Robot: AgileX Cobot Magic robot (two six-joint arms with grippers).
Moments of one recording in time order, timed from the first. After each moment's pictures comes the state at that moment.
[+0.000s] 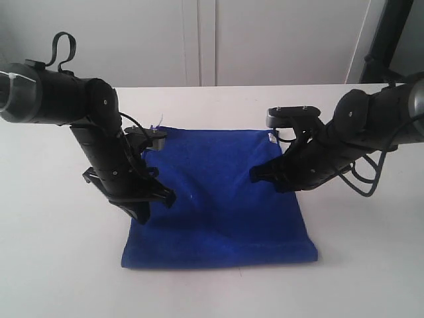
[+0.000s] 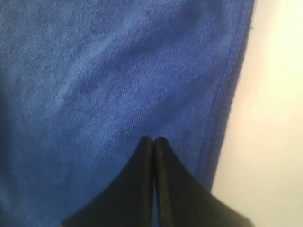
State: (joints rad) left arm -0.52 1.96 -1.30 -0.26 0.88 0.18; right arm 0.32 1.84 -1.03 0.41 0.38 -0.28
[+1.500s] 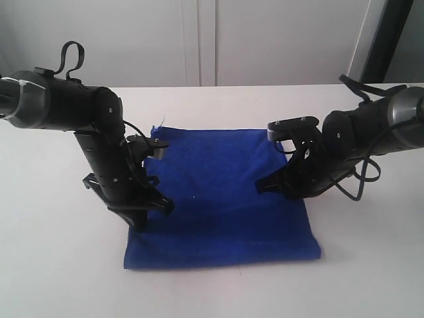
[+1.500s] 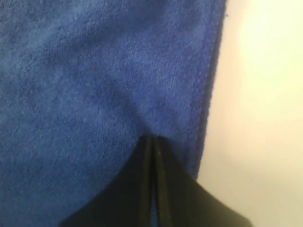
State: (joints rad) left arm -0.52 1.99 -1.30 -0.22 0.89 0.18; right arm 0.32 1.93 -1.03 0.08 0.33 -0.03
